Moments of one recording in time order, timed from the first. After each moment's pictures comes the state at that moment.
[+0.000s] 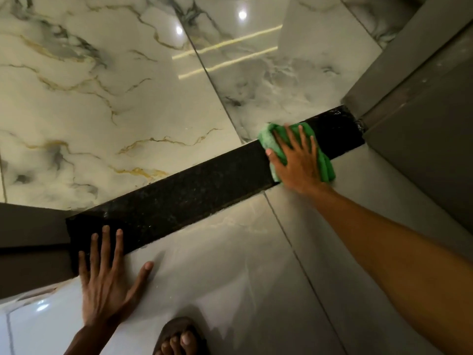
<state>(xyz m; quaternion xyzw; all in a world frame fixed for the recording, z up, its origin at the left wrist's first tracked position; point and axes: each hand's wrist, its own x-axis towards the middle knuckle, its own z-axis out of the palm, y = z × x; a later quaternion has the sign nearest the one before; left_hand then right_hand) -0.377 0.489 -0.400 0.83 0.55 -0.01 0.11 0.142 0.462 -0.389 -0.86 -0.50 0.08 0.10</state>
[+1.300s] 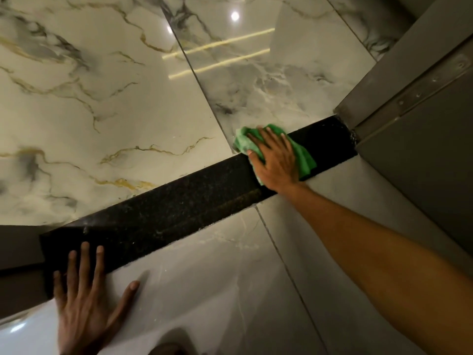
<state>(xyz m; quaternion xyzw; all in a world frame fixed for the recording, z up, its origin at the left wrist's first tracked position) -0.368 0.494 -0.406 0.81 0.57 -0.04 0.09 0.137 0.509 -0.385 -0.82 -0.55 0.06 0.13</state>
